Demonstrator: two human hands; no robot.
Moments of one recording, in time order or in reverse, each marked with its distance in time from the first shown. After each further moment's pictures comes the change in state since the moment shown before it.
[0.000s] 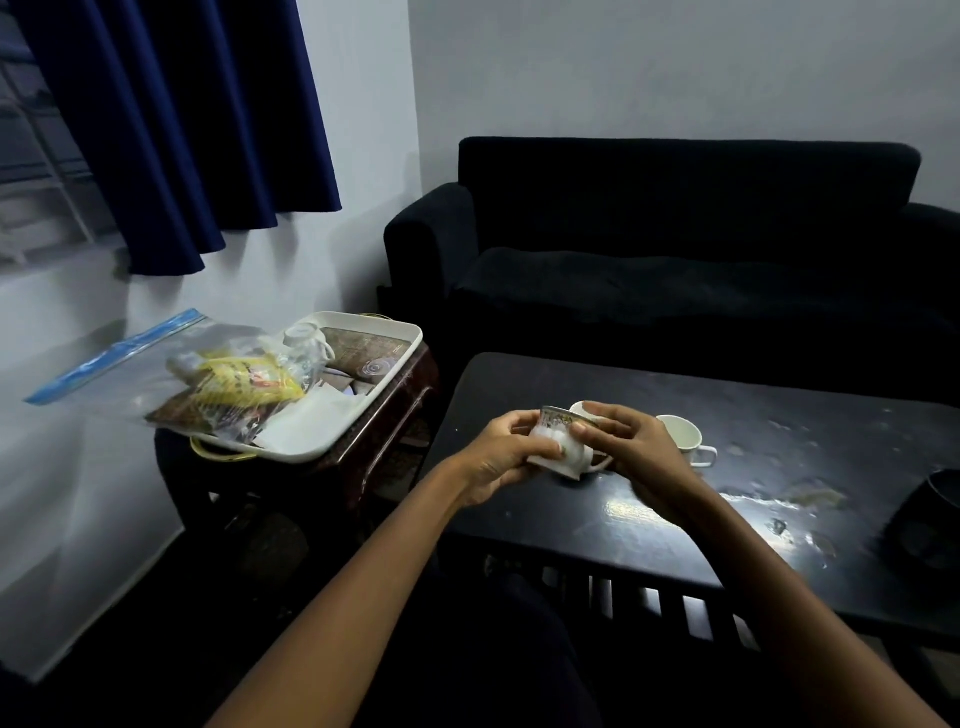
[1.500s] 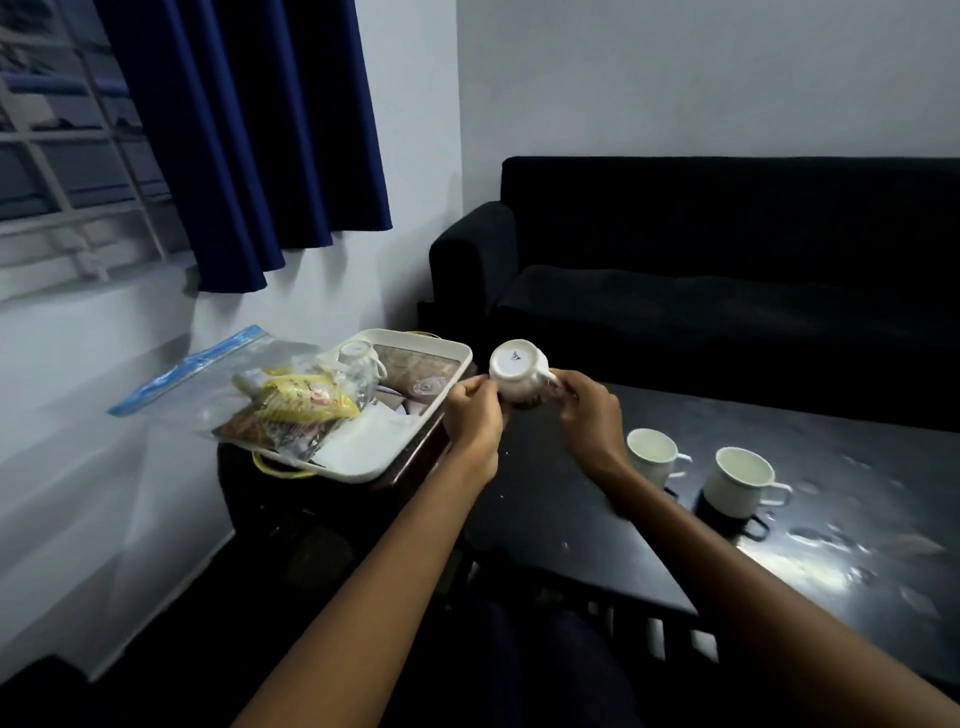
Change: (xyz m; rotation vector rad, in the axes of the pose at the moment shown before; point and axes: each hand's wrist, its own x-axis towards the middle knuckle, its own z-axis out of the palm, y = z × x) left_hand 0.007 0.044 -0.055 -0.369 0.762 0.201; right_hand 0.059 -0.031 0.116 -0.605 0.295 -0.391
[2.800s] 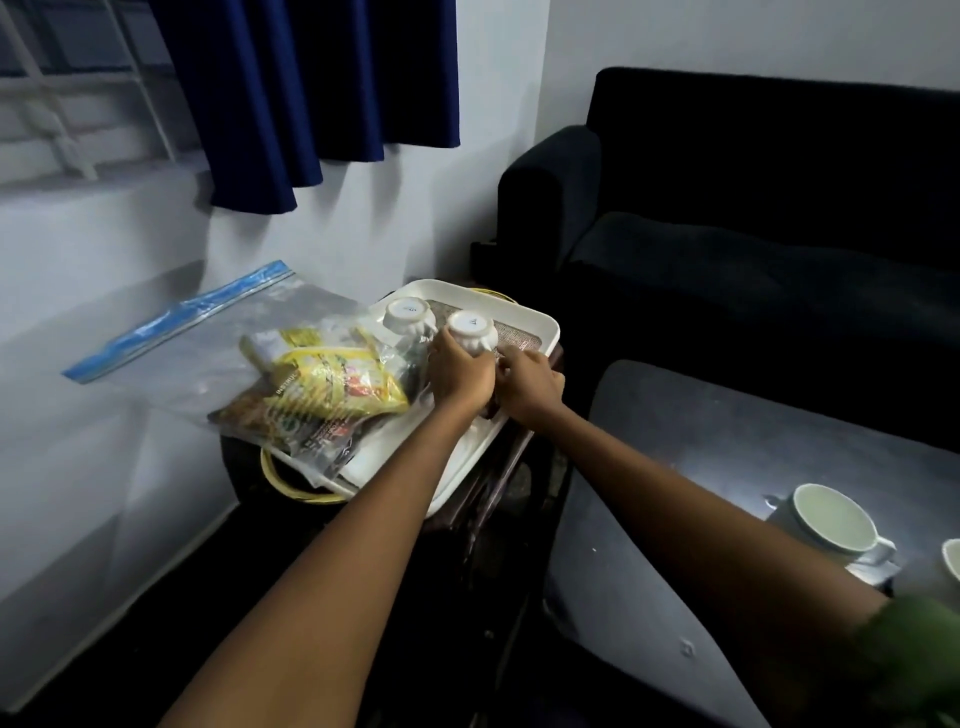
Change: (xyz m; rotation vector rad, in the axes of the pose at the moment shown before) left_hand 0.213 -0.015 -0.063 0.696 0.179 0.198; right_hand 0.111 0.011 0.232 -0.293 -0.513 0.031
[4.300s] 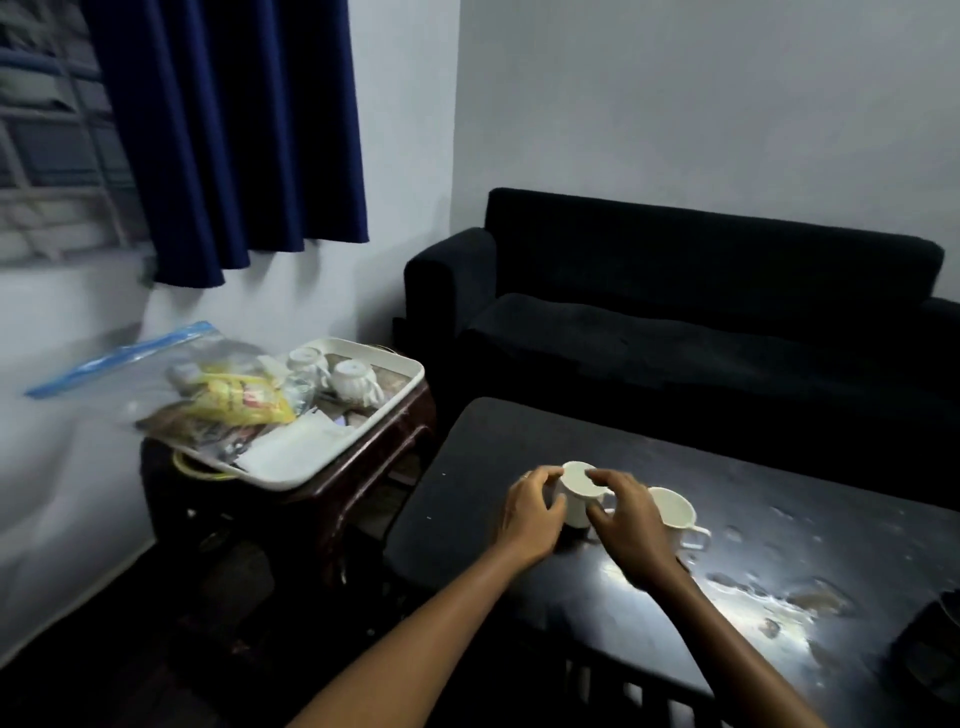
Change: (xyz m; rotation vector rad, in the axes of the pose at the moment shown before) left_hand -0.288 0.048 0.102 0.044 -0.470 0.418; right_hand -0.268 0.188 -0.171 0.041 0.367 0.050
